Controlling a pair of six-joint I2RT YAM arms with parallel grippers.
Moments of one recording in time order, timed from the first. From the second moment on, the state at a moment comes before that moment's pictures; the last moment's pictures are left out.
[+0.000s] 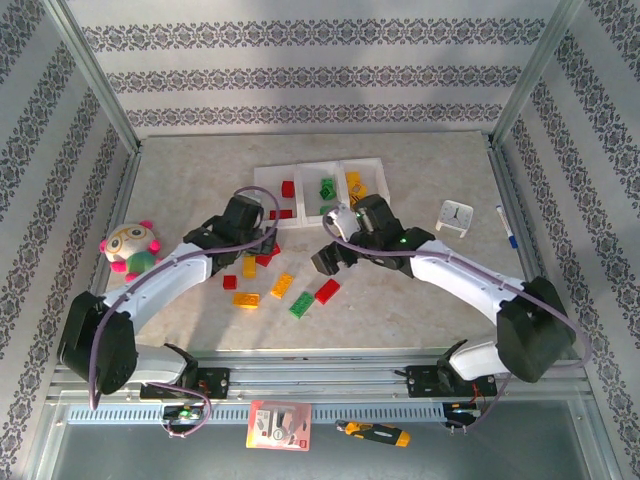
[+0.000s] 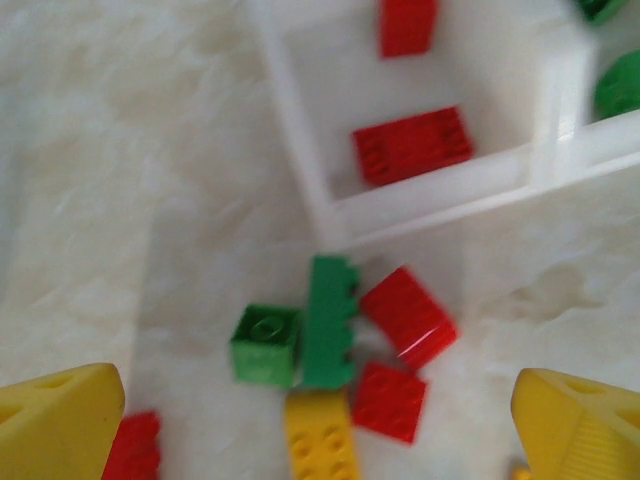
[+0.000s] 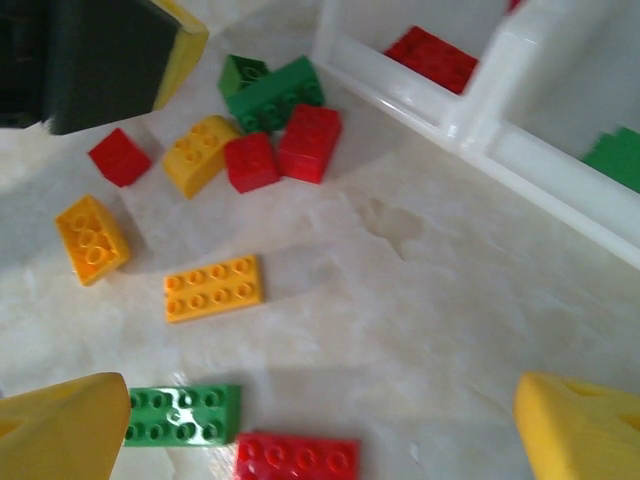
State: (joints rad) left arm -0.44 1.33 0.92 -0.49 -0.30 -0.22; right arm 0.65 1.42 0.95 -0.31 -0.33 0.02
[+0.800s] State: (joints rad) left arm -0.06 1.56 0.89 -0.69 -0.08 -0.20; right arm 0.74 1.51 1.07 -0.30 -0.43 -0.01
